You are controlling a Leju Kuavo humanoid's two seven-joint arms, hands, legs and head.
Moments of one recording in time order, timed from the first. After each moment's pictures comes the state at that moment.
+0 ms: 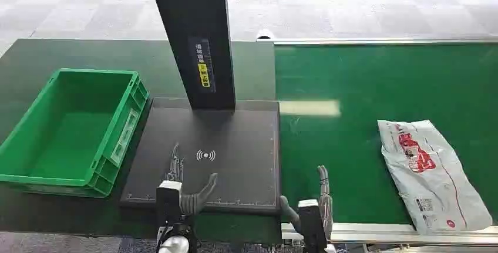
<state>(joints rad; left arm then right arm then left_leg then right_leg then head) -0.09 -0.17 -0.49 -1.02 0.01 0.65 -0.70 0.03 0.12 0.38 -0.98 0.13 -0.69 -0.68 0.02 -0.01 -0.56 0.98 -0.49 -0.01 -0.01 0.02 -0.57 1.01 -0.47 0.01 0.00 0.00</state>
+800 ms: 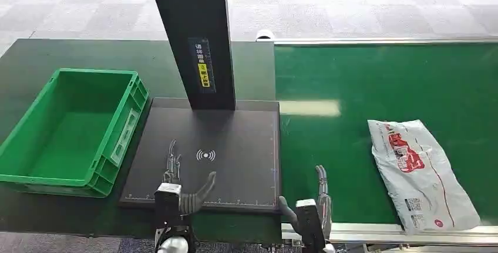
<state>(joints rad) -0.07 -0.17 -0.49 -1.08 -0.05 0.69 -0.70 0.03 0.12 0.39 -0.98 0.16 -0.69 -0.67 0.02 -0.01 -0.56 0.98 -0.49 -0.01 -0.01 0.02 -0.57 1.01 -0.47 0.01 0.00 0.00</state>
